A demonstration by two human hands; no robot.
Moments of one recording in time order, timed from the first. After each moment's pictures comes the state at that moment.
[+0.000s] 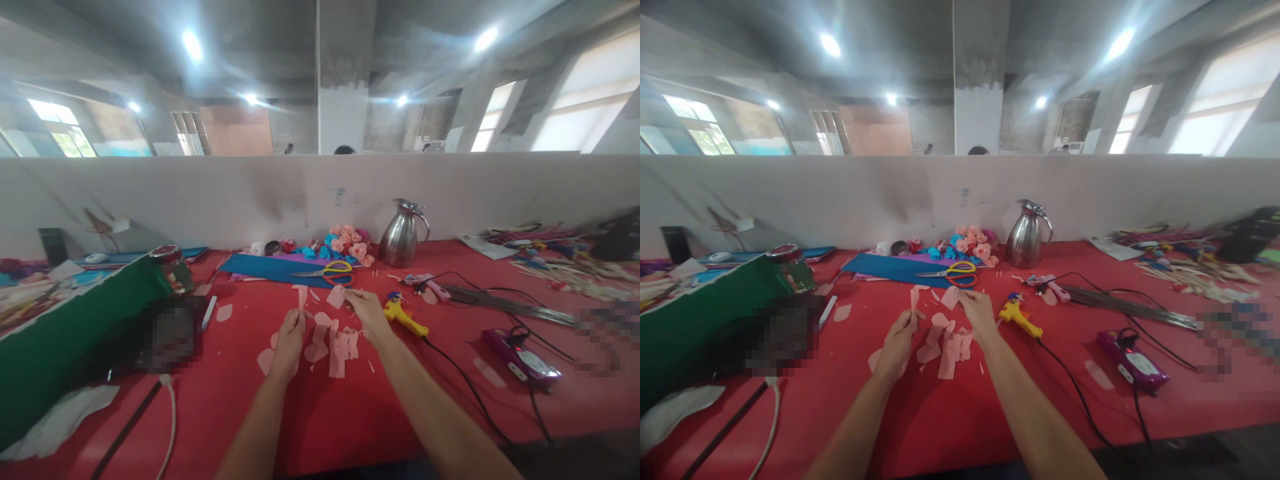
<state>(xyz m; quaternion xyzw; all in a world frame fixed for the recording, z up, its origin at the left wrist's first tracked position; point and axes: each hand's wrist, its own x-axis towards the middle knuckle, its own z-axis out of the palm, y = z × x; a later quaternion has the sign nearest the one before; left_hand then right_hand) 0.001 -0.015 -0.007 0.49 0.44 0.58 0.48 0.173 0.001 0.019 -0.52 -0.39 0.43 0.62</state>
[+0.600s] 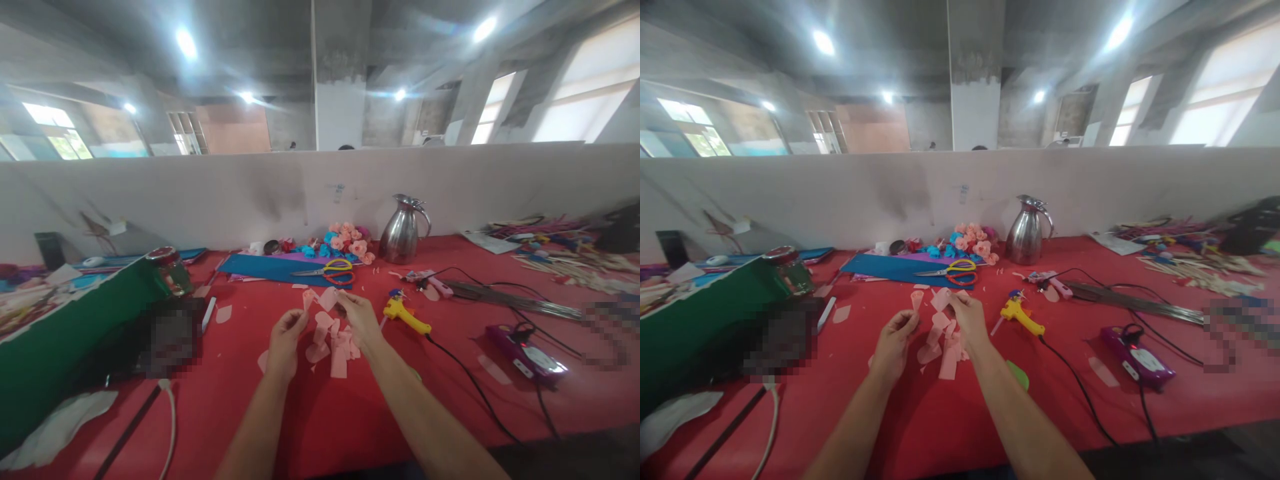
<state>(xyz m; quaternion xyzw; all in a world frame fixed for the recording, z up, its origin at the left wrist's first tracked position) 0.000 -0.014 -0.004 0.42 0.38 0.61 0.56 0.145 -0.008 0.015 -0.44 -0.32 0.51 0.67</state>
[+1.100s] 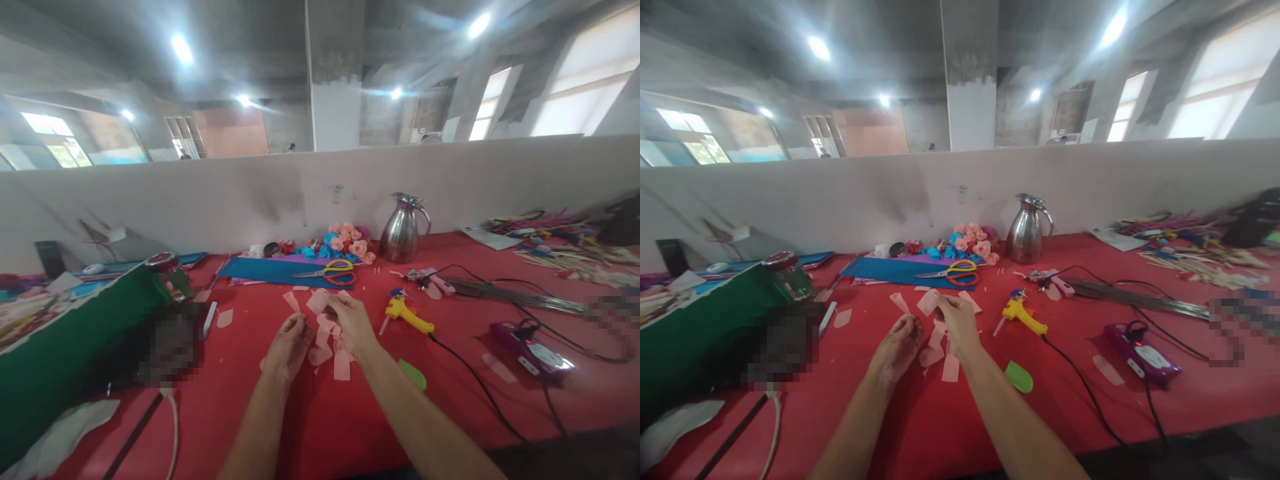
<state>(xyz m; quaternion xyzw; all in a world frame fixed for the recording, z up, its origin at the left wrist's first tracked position) -0.004 -0.012 0.002 0.25 0.30 0.58 0.72 0.123 -0.020 0.037 -0.44 -0.33 0.53 0.65</state>
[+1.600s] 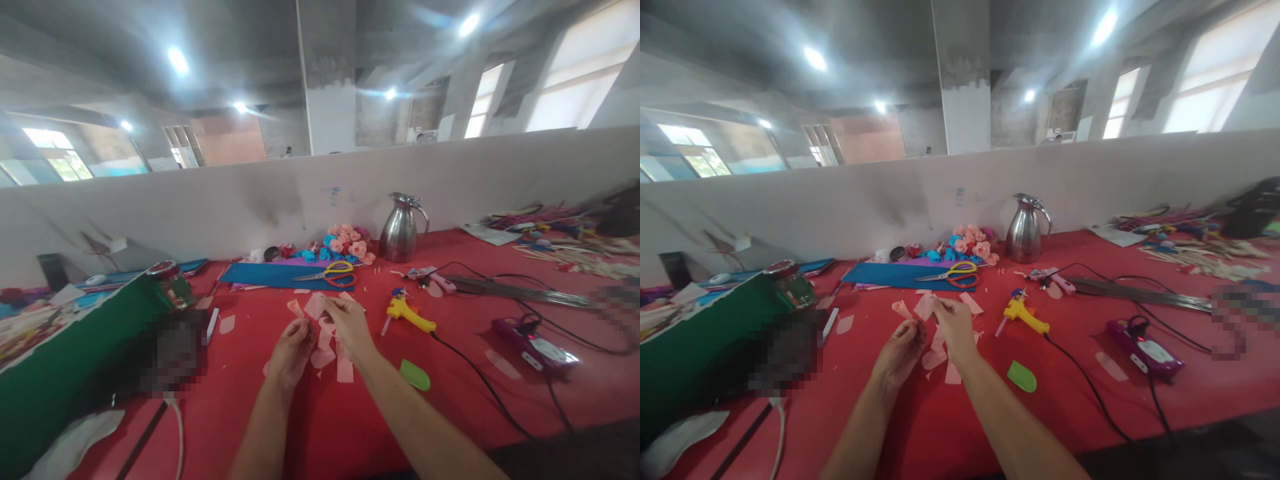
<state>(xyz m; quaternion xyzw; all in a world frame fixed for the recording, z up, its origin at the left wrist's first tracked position) -0.007 -0.012 -0.002 0.31 0.28 0.56 0.72 0.115 -0.026 0.041 -0.46 -0.41 0.46 0.65</state>
